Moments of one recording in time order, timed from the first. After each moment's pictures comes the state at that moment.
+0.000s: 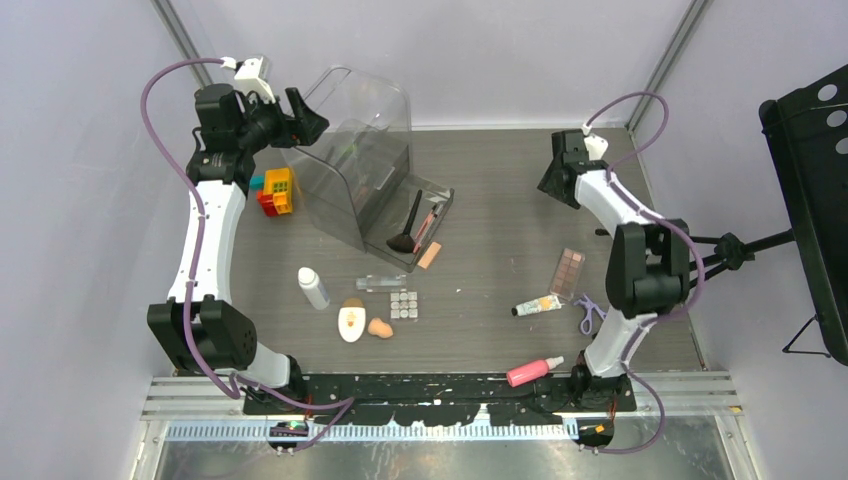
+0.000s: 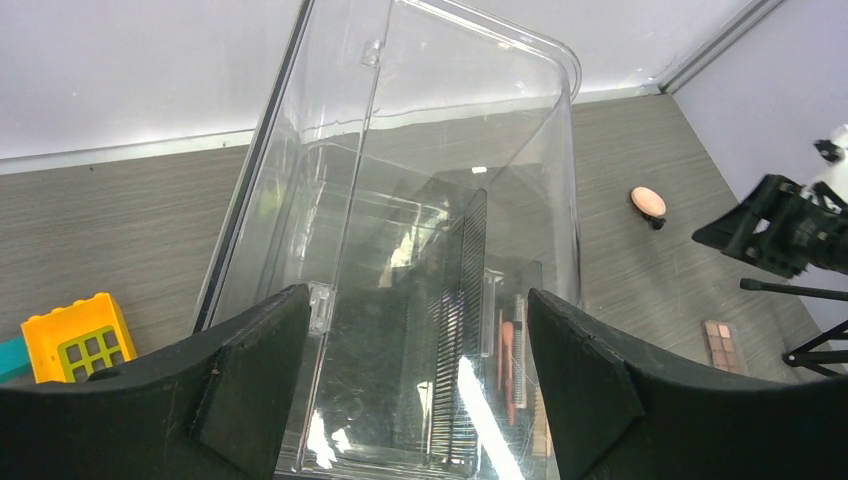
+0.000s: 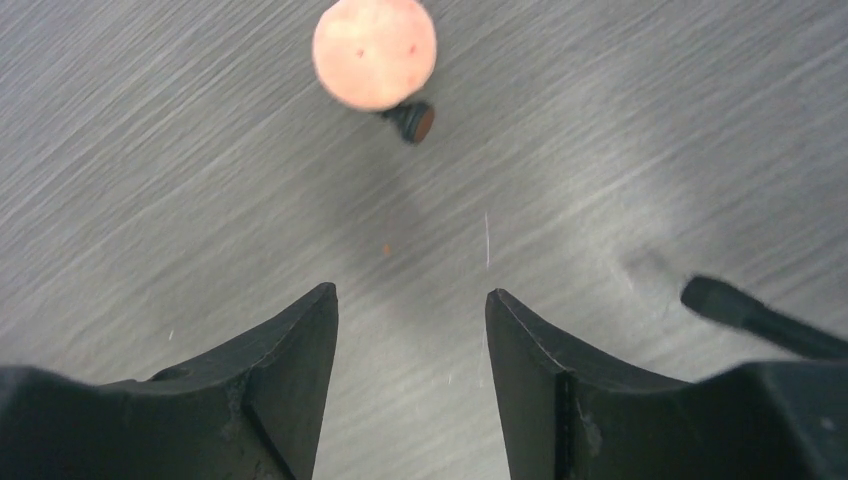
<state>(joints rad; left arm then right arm) 0.07 1.48 1.57 -0.35 0.52 -0.19 0.12 1.74 1.31 -0.47 0.38 0.58</state>
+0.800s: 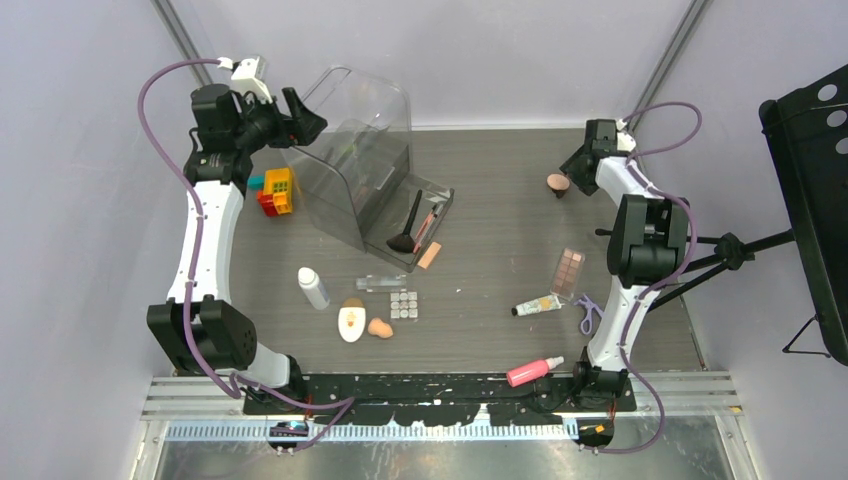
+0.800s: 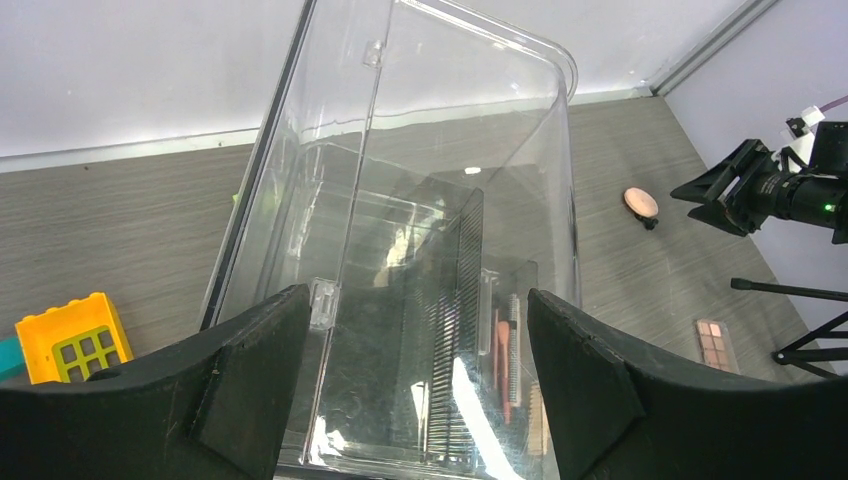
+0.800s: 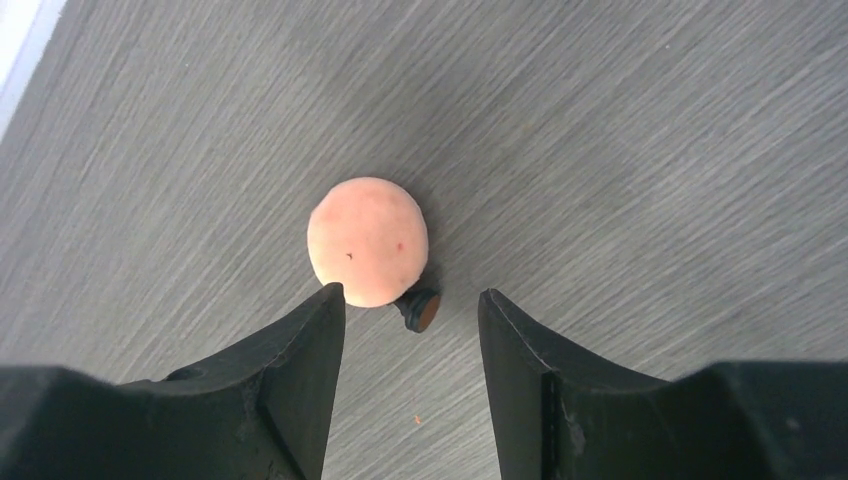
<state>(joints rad) 0.08 1.48 1.57 -0.35 0.54 -0.19 -0.08 2.02 1.54 -0.38 0.20 0.69</state>
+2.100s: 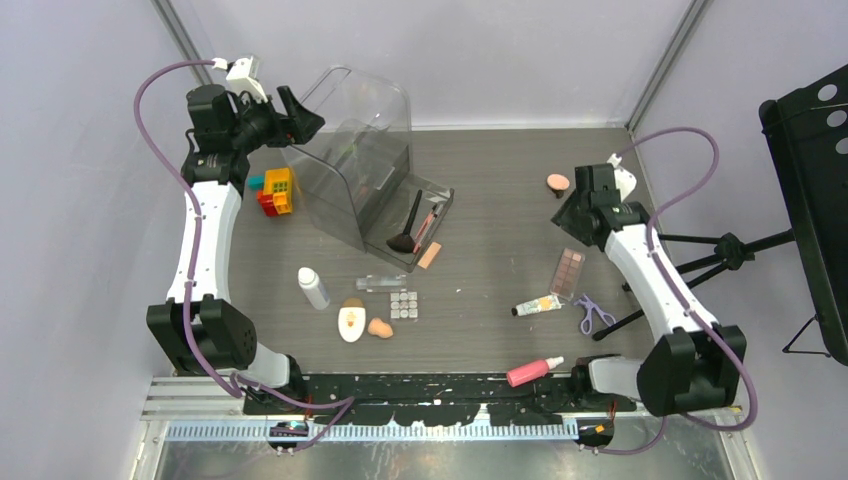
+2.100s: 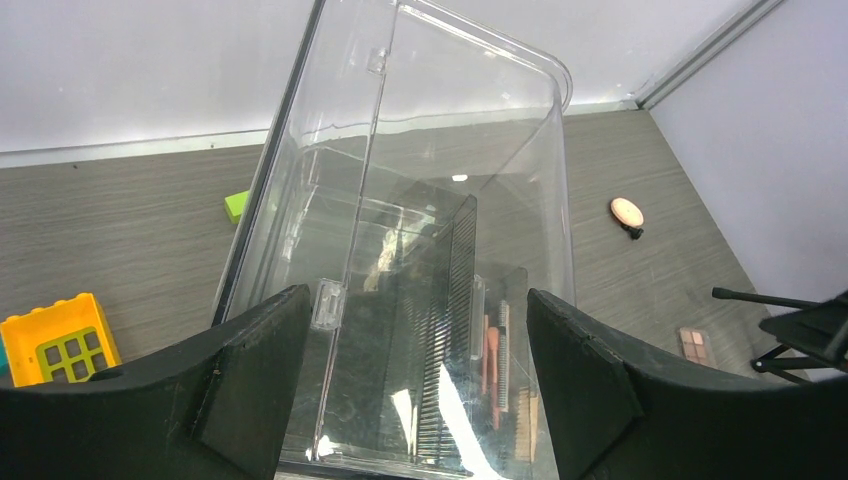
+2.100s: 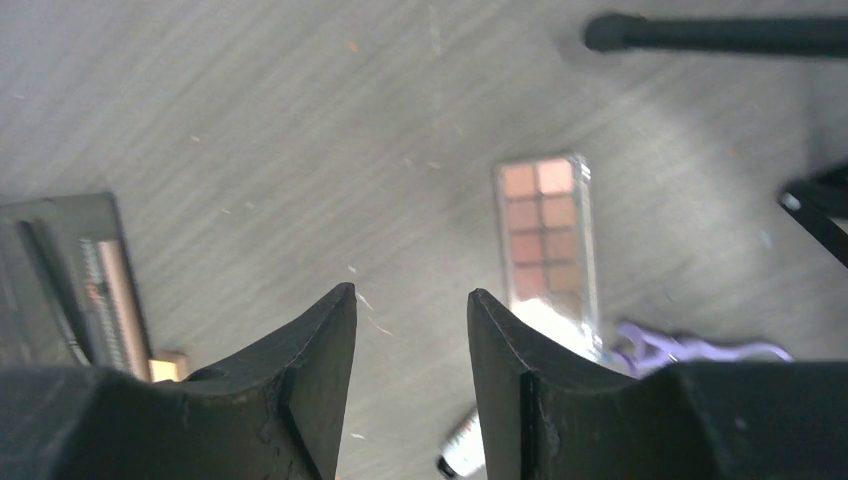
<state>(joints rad) 0.10 1.48 1.57 -0.33 0.57 -0.24 0.11 1.29 1.08 -0.66 0.25 0.70</state>
